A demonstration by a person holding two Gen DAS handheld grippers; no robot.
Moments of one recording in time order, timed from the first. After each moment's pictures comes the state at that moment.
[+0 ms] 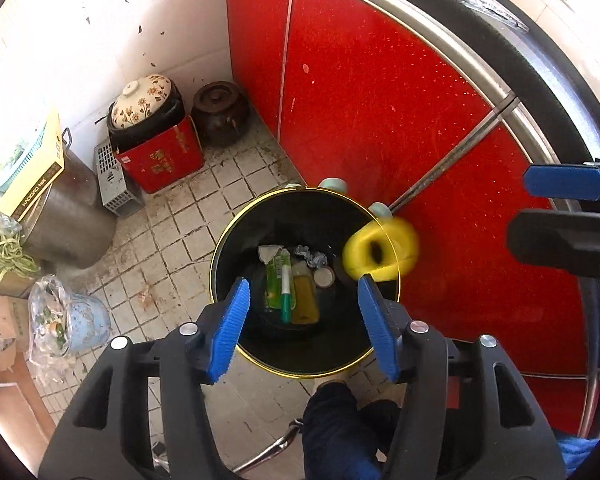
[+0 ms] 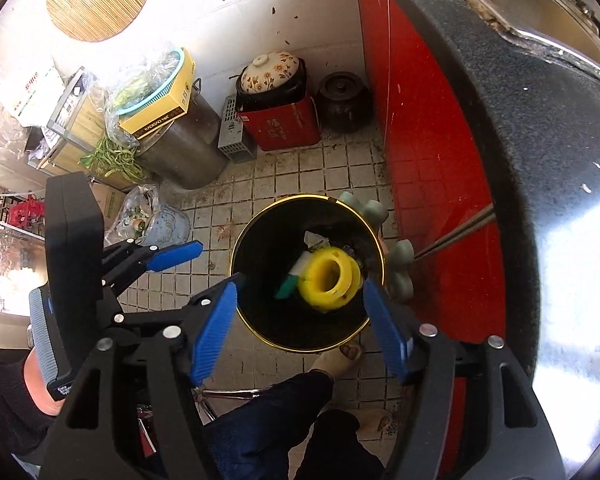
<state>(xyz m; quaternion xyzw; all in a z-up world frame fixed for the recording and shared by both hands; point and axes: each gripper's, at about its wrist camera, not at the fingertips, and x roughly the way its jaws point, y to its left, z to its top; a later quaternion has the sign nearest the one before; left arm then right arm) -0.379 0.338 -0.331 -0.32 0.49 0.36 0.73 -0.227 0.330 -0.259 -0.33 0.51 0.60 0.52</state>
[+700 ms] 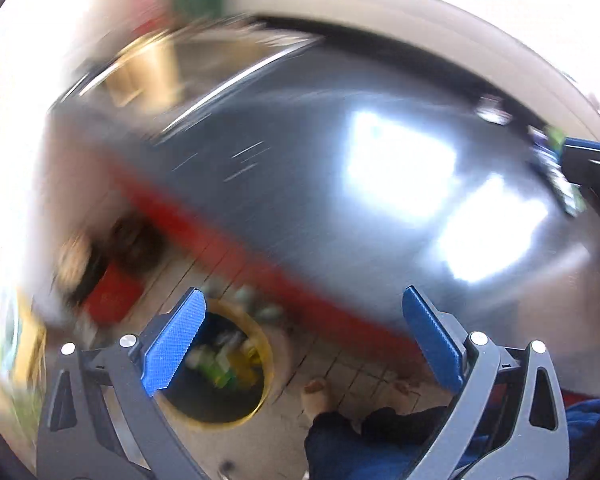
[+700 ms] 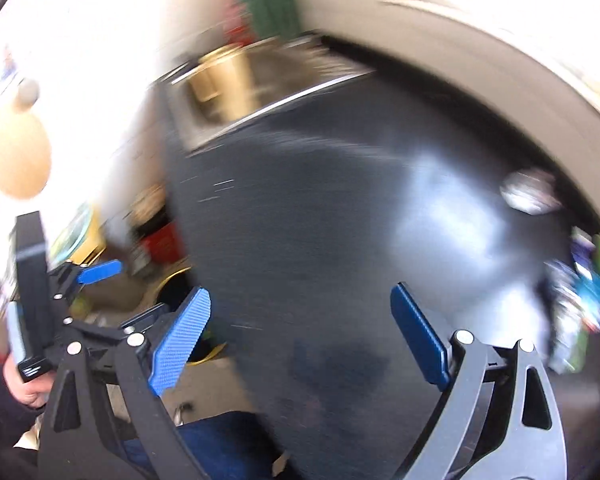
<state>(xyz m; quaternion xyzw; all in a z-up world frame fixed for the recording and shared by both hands) -0.192 0.204 -0.178 -0.12 0.47 0.19 0.85 -0.031 0.053 -0.109 -0.15 0.46 0.41 0.77</state>
